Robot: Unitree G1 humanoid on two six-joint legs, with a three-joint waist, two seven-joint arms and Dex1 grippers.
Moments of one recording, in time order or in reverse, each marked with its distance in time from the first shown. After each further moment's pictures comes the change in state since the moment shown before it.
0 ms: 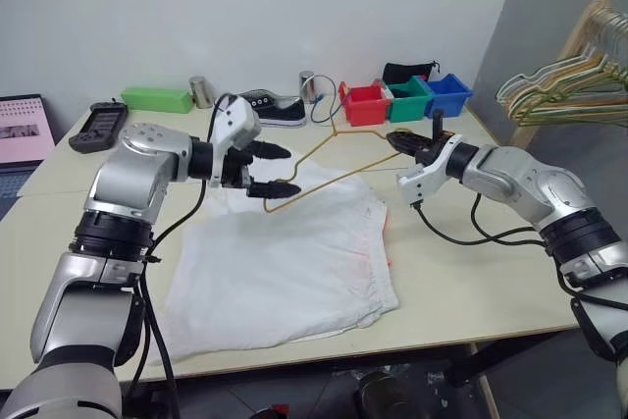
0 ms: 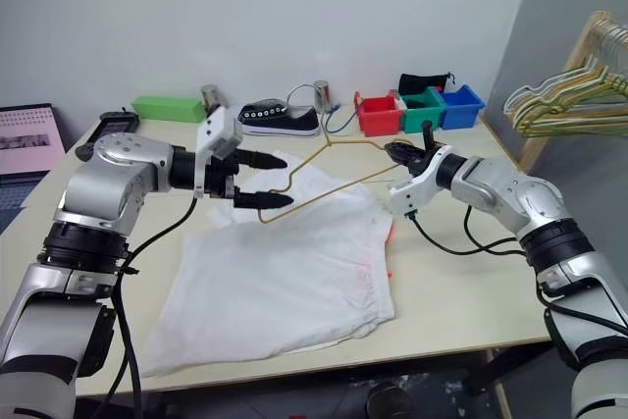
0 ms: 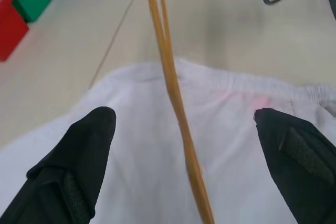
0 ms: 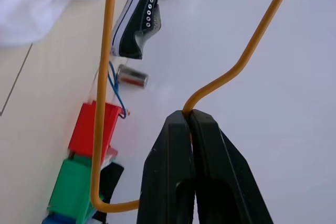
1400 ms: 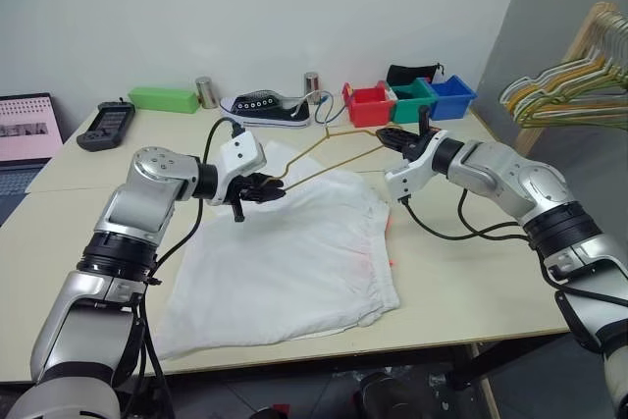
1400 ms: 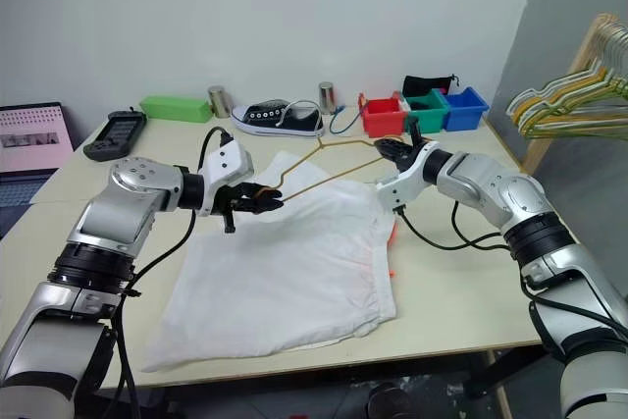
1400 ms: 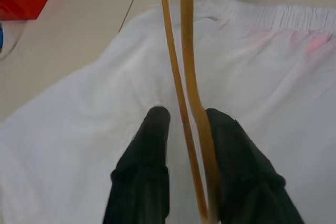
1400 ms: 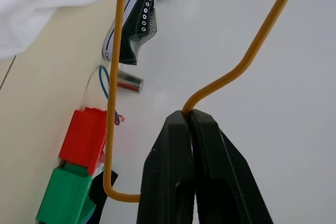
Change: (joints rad) left arm 0.039 -0.012 0.005 0.062 0.127 -0.149 0.103; right arm -0.014 0.043 0.004 -0.012 0.005 0.050 0.045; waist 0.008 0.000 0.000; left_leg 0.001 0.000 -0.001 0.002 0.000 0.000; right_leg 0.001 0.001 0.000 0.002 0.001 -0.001
